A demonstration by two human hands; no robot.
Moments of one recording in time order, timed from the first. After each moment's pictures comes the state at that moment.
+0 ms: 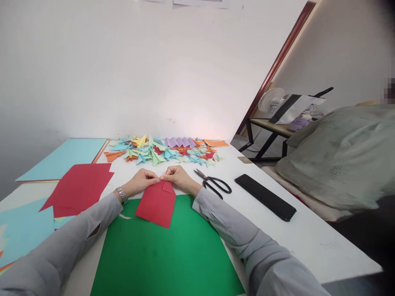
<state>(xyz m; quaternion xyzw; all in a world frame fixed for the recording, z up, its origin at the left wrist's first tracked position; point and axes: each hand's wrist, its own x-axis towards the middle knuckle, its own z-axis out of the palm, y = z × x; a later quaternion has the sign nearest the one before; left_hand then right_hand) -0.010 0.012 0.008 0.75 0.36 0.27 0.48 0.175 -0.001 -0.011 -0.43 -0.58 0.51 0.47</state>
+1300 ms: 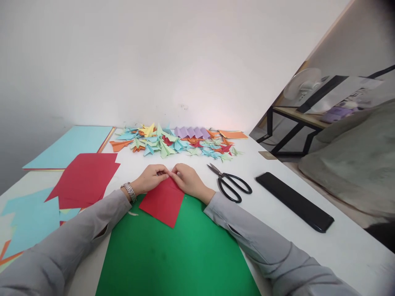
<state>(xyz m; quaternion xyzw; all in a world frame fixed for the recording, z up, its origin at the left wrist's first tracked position) -0.006 0.012 -0.005 0.79 0.36 0.28 0.41 0.175 -0.019 -0.022 -0.43 -0.82 0.10 0.37</state>
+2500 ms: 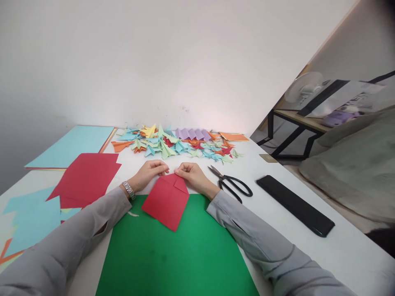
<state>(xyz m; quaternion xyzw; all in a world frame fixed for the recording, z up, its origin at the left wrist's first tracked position) -0.008 0.014 0.006 0.65 0.35 0.36 0.57 0.184 -0.007 -0.020 -0.42 -0.56 0.53 0.48</state>
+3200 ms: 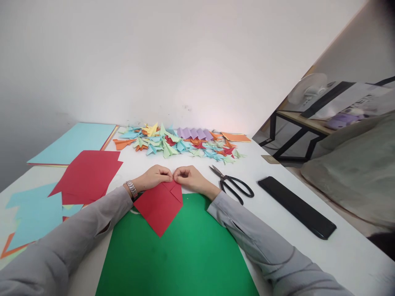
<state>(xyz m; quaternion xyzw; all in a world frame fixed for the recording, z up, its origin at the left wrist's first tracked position) -0.004 0.014 0.004 0.76 0.34 0.22 0.51 0.181 -0.011 -0.014 -0.41 -0.68 0.48 0.37</state>
